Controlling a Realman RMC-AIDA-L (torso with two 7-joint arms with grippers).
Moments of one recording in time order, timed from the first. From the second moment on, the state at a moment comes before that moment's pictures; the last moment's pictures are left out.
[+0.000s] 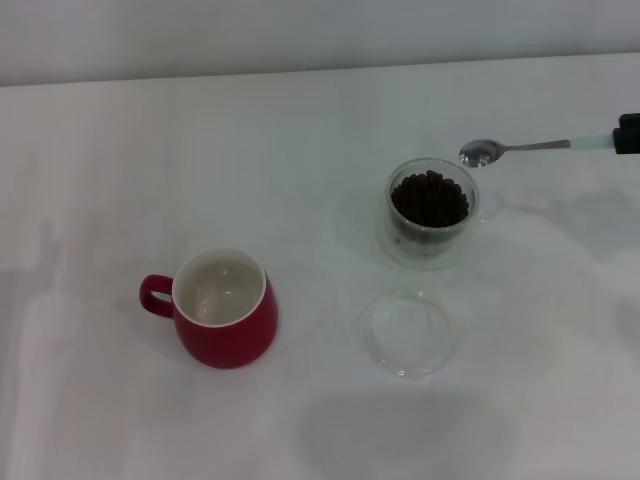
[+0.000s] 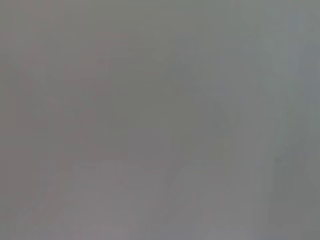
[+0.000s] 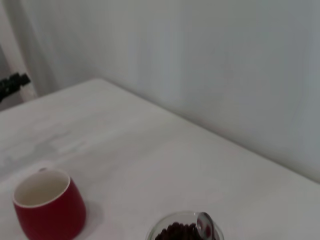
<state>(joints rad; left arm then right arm) -0.29 -2.09 2.84 0.29 -1.46 1.48 -0.18 0.82 2.01 -2.83 1.32 0.23 -2.15 1.35</state>
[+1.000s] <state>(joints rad) -0.29 -2.09 2.84 0.29 -1.44 1.48 -0.18 1.00 2.02 -2.83 1.21 -0.02 -2.02 1.30</state>
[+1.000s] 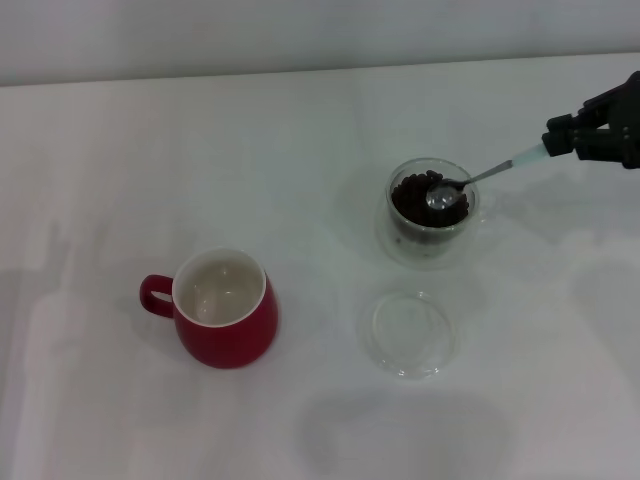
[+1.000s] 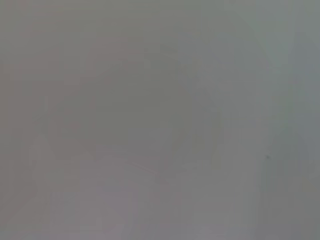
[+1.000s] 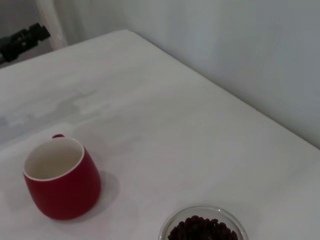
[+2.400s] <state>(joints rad) -0.29 -2.09 2.84 0.29 -1.43 1.50 -0.19 1.04 2.01 -2.83 1.12 -0.12 -1.89 1.61</state>
